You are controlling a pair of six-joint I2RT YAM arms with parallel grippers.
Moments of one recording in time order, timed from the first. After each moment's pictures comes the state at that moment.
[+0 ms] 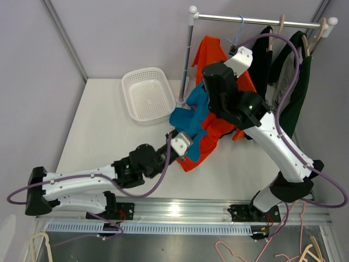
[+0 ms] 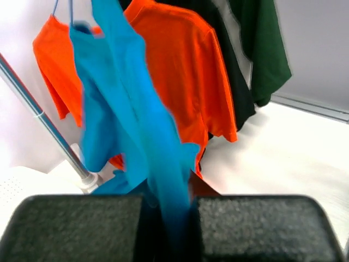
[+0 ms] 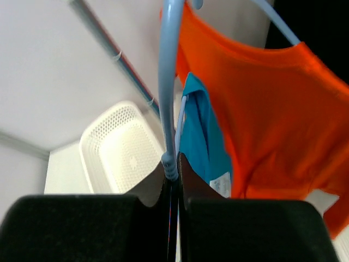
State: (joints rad) left arm -1.28 1.11 0.91 0.30 -0.42 0.27; right arm 0.88 1.55 2.02 -0.78 1.01 0.69
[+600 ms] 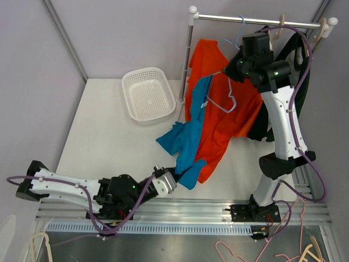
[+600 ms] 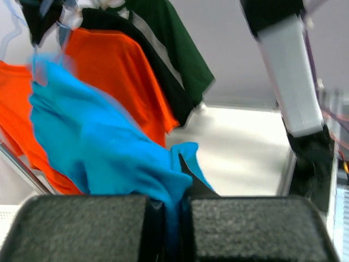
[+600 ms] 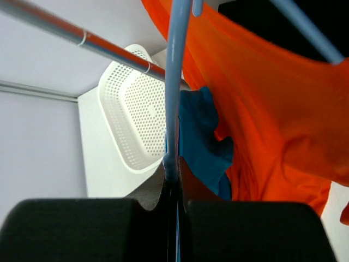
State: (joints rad) left arm -1.67 0.87 0.72 0.37 -0.57 0.40; right arm 0.42 1.79 2.45 -1.19 0.24 0.80
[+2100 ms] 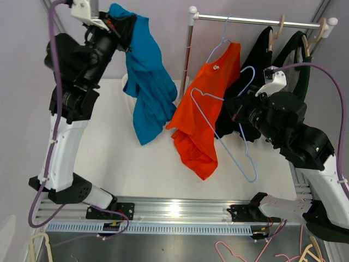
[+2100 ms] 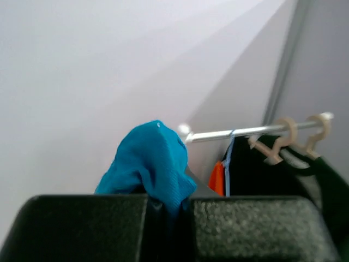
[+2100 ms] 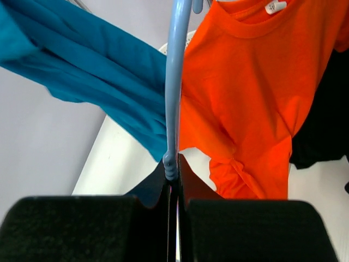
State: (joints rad) left arm -0.49 1.49 2.23 -0.37 -0.03 -0.10; right arm 0.79 1.08 1.73 -0.85 0.36 0.58
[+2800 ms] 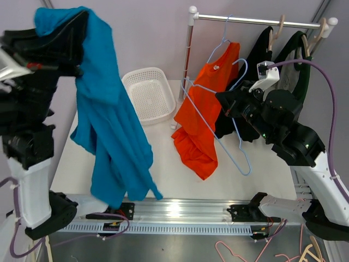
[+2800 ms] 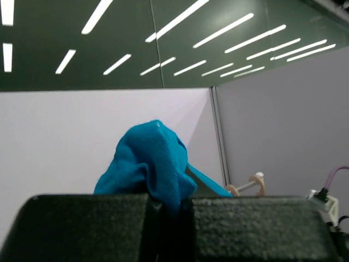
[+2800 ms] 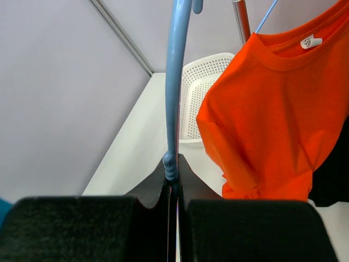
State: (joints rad) left arm -0.51 1.21 2.17 -0.11 0.24 -0.04; right arm 0.80 1.08 1.65 -0.64 0.29 0.50
